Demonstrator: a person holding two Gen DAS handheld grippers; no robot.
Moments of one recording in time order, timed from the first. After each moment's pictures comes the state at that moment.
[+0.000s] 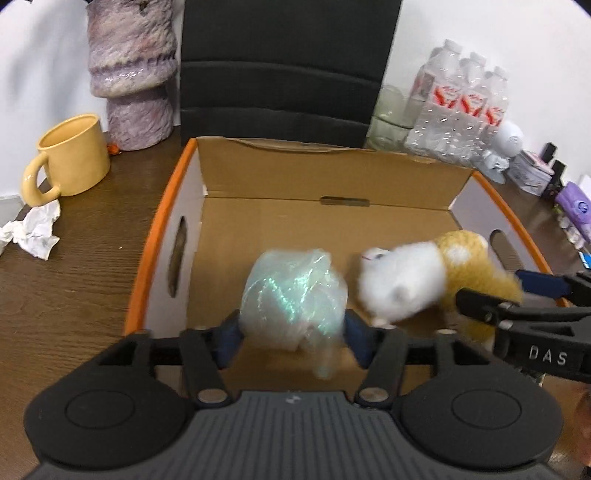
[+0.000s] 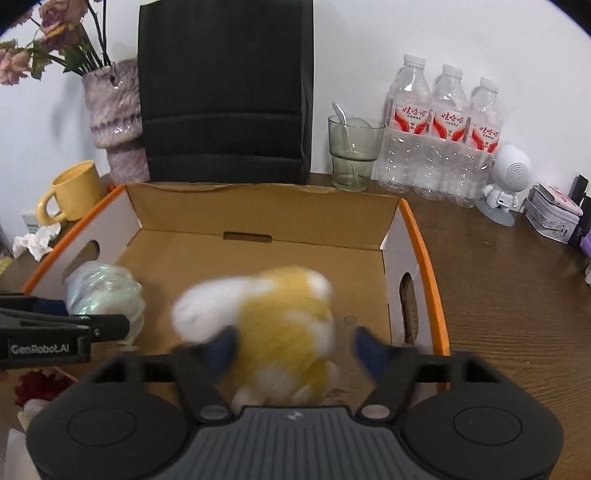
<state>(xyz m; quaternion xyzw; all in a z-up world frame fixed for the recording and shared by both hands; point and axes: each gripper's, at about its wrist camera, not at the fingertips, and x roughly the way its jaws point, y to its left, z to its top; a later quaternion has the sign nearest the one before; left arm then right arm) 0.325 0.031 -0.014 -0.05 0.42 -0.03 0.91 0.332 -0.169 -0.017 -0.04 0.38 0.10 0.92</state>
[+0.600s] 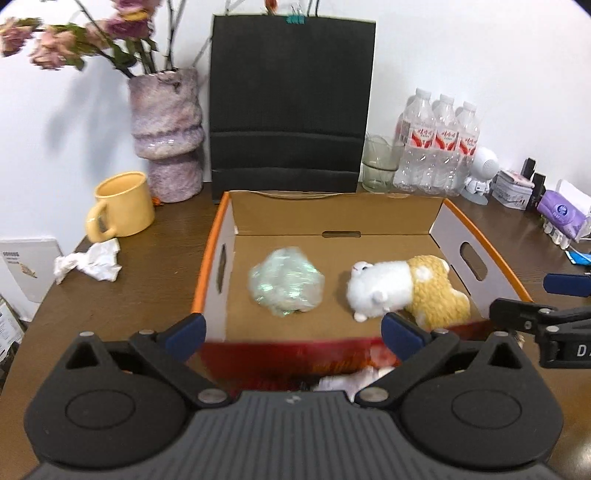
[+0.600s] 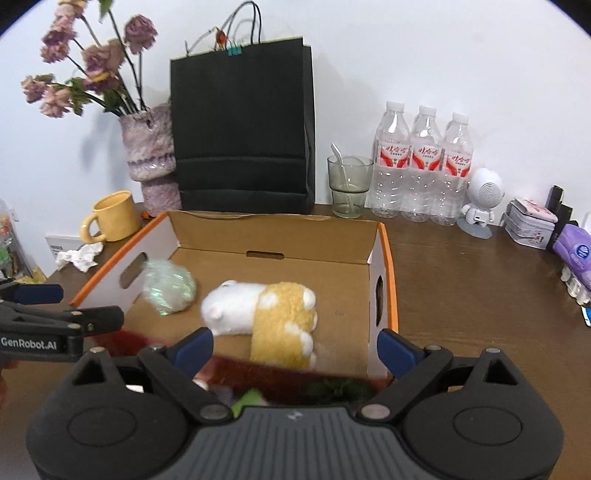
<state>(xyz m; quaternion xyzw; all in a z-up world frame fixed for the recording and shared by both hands) 0.230 0.027 0.037 -0.01 0.34 0.00 0.94 0.240 -0.194 0.031 -0.02 0.33 0.12 0.94</state>
